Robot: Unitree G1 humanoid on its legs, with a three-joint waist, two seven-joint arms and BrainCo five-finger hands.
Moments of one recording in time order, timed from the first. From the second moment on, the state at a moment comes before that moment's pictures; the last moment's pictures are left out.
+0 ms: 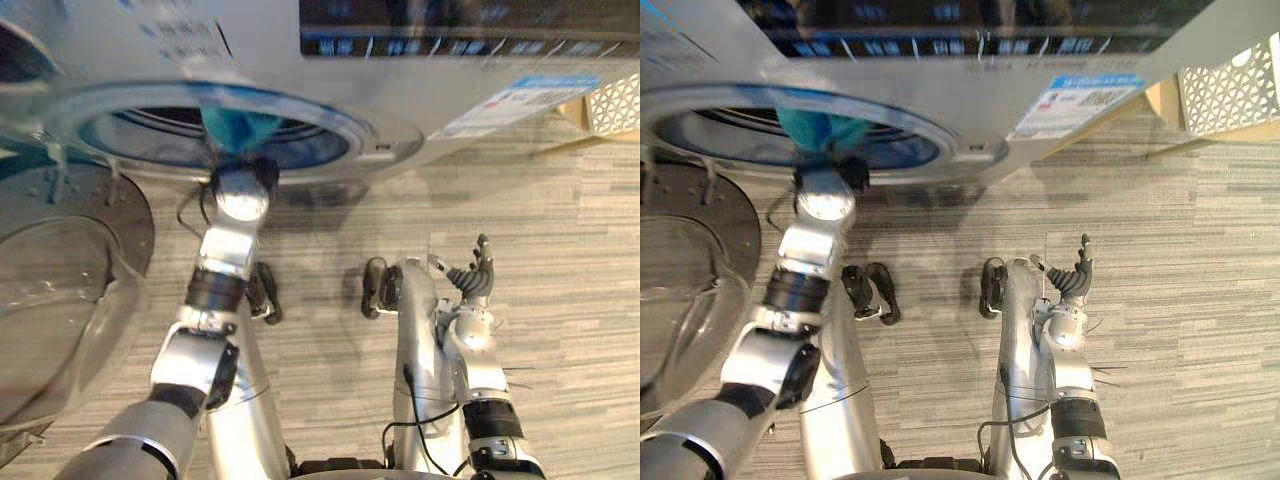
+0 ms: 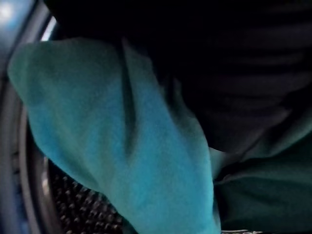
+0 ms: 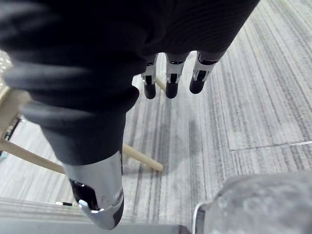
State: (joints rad) left arm -0.96 0.28 -0.04 0.35 0.14 0.11 0.56; right arm -0.19 -0.03 -0.12 0.21 -0.05 -0.05 -0.43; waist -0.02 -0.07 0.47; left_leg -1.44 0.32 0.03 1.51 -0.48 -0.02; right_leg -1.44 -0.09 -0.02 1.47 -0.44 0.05
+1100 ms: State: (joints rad) left arm -0.68 0.24 0.13 0.64 0.21 0.15 0.29; right arm -0.08 -0.02 -0.14 0.35 -0.01 -0.02 -0.27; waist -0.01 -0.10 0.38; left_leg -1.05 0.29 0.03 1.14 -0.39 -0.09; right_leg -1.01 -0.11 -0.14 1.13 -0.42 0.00
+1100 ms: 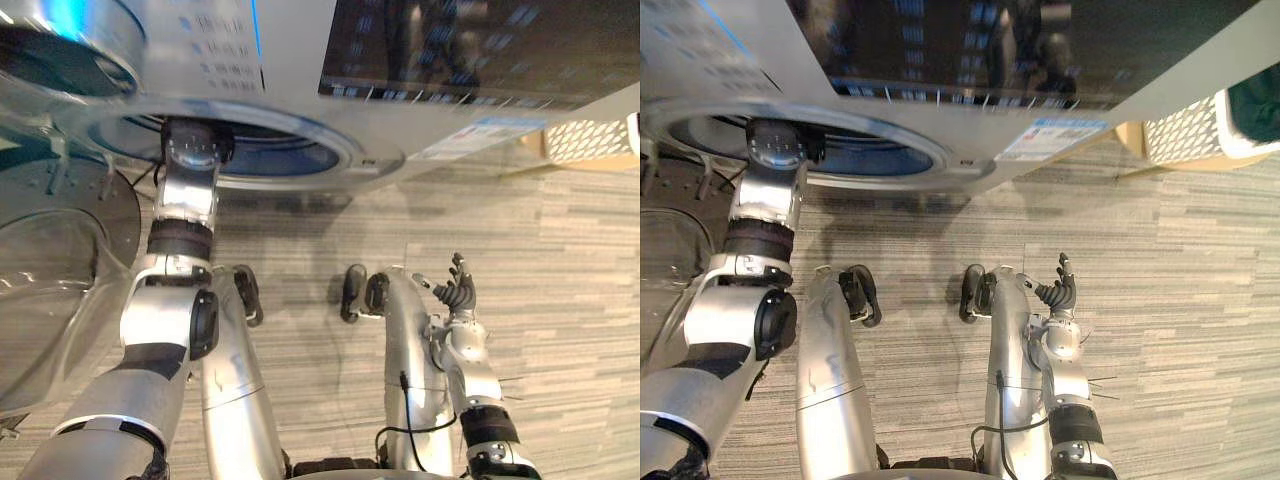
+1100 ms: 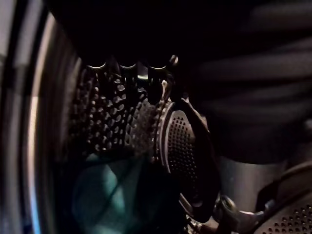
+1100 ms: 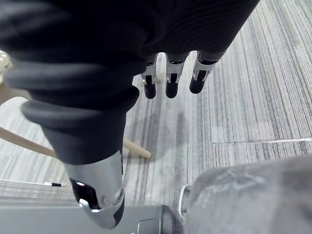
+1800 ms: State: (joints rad) left arm 0.00 0.09 0.09 0.94 0.29 0.10 0.12; right arm 0.04 -0.08 -0.28 0.91 -0.04 0.05 -0.21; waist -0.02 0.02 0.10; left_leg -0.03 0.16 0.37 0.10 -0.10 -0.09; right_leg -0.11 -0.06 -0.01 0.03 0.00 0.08
